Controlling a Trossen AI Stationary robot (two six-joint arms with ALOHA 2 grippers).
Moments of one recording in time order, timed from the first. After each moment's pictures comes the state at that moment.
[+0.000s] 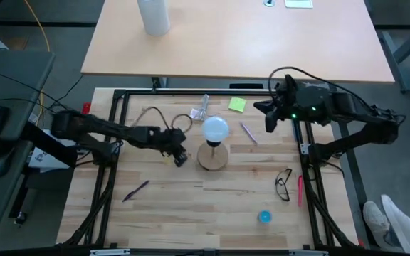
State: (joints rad) left arm 0.08 1.45 0.70 -0.19 -0.10 -0.48; right arm -0.01 1.11 1.47 -0.83 0.38 0.51
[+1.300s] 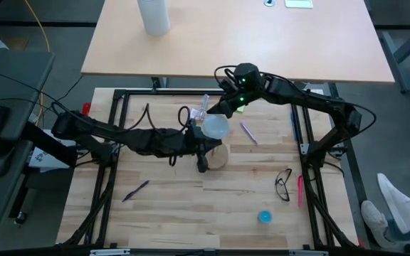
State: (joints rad) left arm -0.17 1.52 1.20 0.09 -0.41 -0.23; right arm -0.39 1.59 1.47 -0.40 -0.58 0.52
